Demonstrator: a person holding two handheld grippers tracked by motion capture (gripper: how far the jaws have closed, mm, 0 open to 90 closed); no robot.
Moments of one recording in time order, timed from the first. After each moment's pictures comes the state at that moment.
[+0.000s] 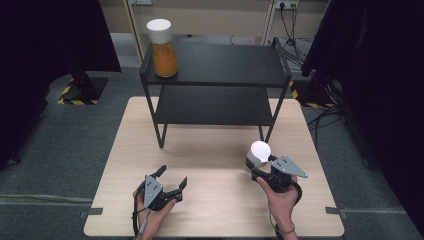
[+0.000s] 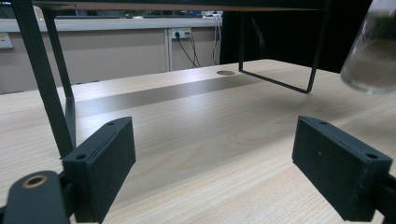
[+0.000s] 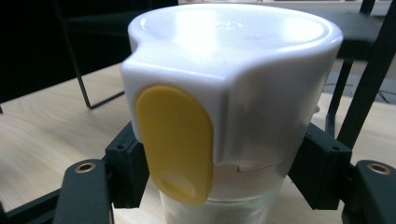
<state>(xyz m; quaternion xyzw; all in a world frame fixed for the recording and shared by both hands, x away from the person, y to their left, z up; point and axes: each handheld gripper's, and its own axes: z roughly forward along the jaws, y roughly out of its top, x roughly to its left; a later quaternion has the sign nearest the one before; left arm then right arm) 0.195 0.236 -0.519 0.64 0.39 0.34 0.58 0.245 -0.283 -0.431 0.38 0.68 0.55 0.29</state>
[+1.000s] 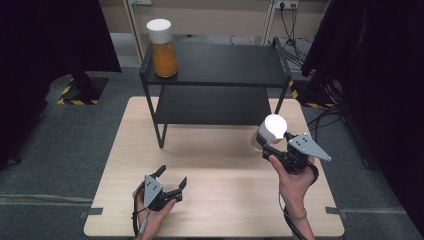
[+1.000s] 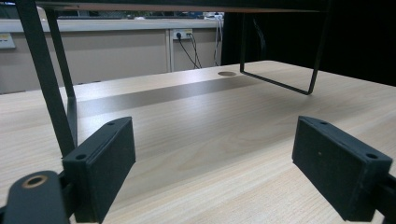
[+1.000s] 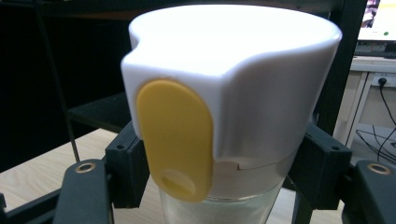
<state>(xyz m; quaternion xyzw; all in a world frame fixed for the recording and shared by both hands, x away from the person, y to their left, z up) 0.194 0.236 -0.520 0.63 0.39 0.34 0.58 0.246 -0.289 -0.358 0.37 0.64 0.59 0.33</state>
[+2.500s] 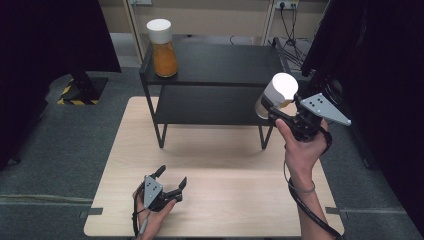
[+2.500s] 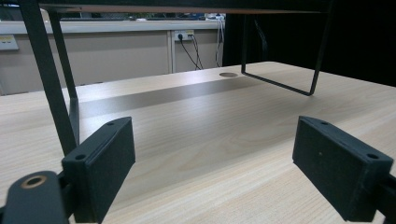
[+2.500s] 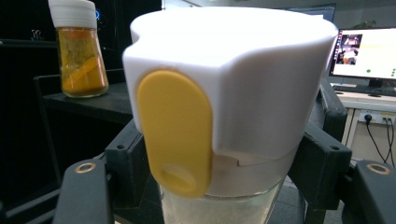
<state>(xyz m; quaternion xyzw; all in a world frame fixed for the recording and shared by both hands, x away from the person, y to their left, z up) 0.193 0.235 -0.520 0.63 0.39 0.34 0.58 0.264 -0.276 -0.266 0.36 0.61 0.61 0.36</state>
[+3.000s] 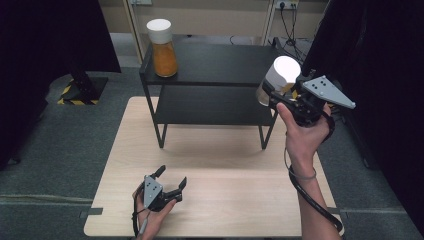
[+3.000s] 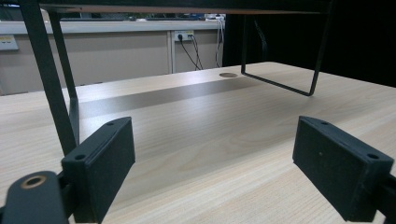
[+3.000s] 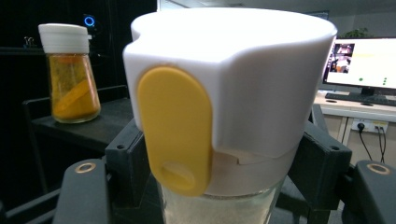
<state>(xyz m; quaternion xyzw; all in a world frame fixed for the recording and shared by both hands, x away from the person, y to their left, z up) 0.192 0.235 -0.520 0.63 0.39 0.34 0.58 0.276 -0.268 -0.236 0.36 0.60 0.61 0.37</state>
